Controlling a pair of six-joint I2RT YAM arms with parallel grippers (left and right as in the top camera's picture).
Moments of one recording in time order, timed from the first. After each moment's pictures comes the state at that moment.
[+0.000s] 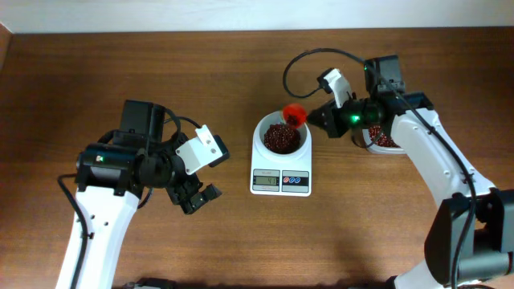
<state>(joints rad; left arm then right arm) -0.12 1.25 1.28 -1.27 0.44 0.85 0.14 1.75 1.33 -0.64 -0.69 -0.28</state>
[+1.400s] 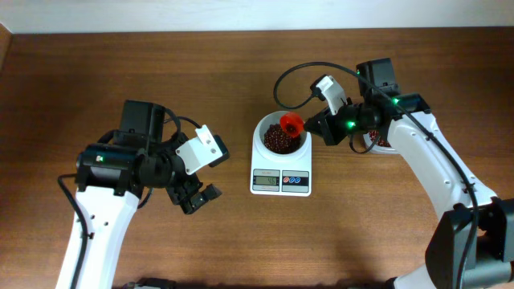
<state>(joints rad) -0.12 1.25 1.28 -1.27 0.44 0.85 0.19 1.71 1.33 -0.72 -0.68 -0.34</state>
